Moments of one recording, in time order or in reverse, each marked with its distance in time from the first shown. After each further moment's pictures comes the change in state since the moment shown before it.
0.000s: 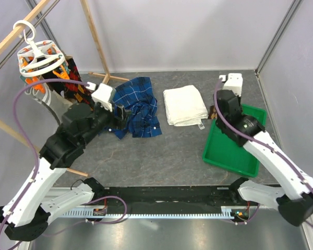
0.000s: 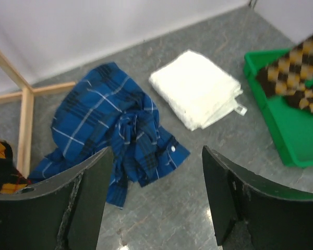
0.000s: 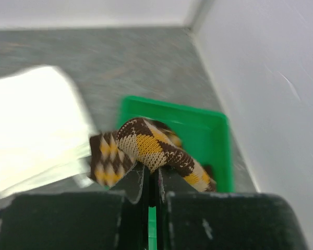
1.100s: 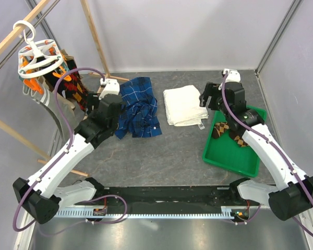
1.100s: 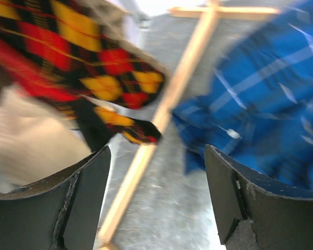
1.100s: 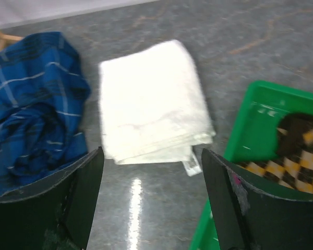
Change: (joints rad) left arm 0.057 0.222 -0.215 0.132 -0.777 0.072; right arm -0.329 0.098 -0.060 0.128 -0.714 0.228
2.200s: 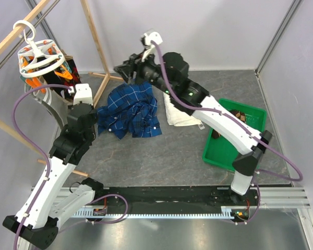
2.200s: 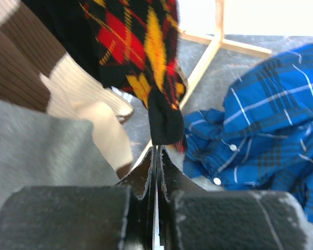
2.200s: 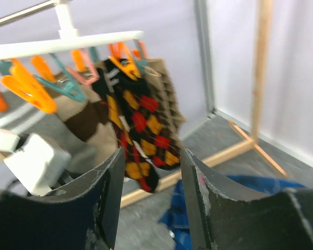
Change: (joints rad) left arm 0.196 -0.259 -0.043 0.000 0.197 -0.016; right arm 0.537 0.593 0.892 0.278 -0.243 -0.109
